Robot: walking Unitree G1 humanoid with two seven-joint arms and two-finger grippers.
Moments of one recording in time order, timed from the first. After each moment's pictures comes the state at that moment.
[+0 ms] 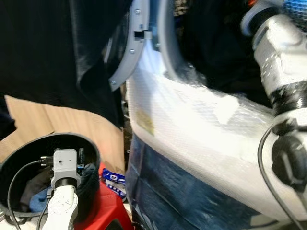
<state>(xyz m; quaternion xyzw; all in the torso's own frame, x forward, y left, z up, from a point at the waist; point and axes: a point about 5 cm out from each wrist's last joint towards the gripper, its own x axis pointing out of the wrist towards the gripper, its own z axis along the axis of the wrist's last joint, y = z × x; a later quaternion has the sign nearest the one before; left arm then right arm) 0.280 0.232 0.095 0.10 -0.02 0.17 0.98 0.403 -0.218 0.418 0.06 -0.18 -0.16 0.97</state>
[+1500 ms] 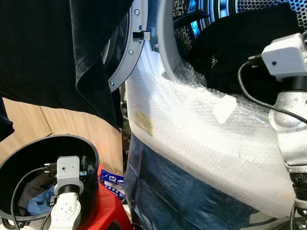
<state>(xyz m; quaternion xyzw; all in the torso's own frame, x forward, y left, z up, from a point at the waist) 0.272 0.224 0.081 0.10 0.00 0.17 0.98 0.315 -0.213 0.341 -0.41 -0.37 -0.30 0.78</state>
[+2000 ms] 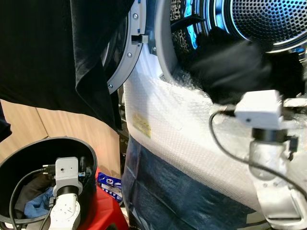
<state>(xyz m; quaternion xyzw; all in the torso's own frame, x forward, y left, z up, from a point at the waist) 0.270 0.227 0.080 0.09 0.00 0.18 0.98 0.271 -0.165 0.279 -0.36 -0.39 -0.20 0.82</state>
